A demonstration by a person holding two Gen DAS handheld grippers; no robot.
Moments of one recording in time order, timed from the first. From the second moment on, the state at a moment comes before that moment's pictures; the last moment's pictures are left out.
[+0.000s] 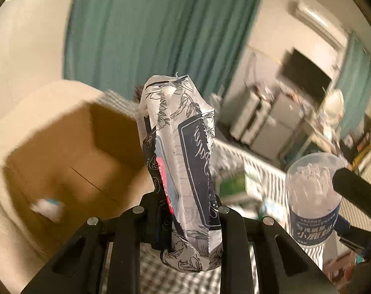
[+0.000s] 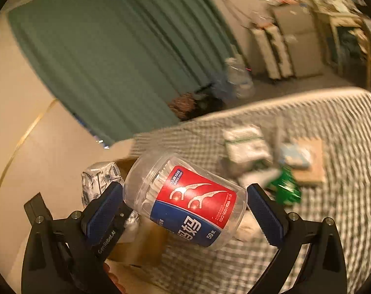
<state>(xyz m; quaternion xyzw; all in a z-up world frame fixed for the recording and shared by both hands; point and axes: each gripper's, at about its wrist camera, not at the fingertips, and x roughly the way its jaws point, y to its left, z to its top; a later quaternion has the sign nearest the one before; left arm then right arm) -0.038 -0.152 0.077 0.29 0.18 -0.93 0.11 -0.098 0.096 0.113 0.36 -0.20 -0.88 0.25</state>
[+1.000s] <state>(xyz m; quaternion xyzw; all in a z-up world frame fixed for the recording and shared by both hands) -0.042 -0.232 0.058 0.34 0.19 -0.90 0.20 -0.131 -0.067 0.158 0.33 -0.09 -0.90 0.29</state>
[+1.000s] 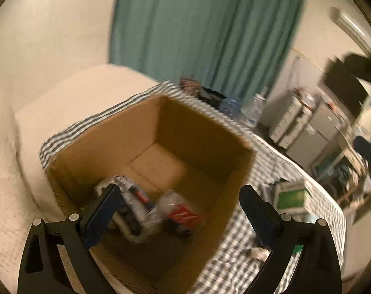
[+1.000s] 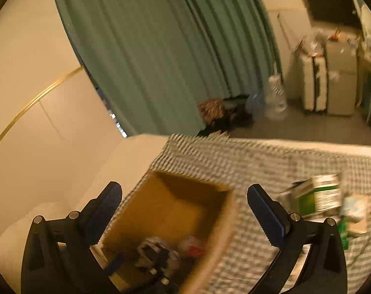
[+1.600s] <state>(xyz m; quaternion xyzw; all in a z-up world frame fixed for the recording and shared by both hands) -0.097 -0.022 -0.055 0.44 0.04 -0.90 0.04 -0.070 0.195 -0.002 0.34 -0.09 -0.94 0.05</state>
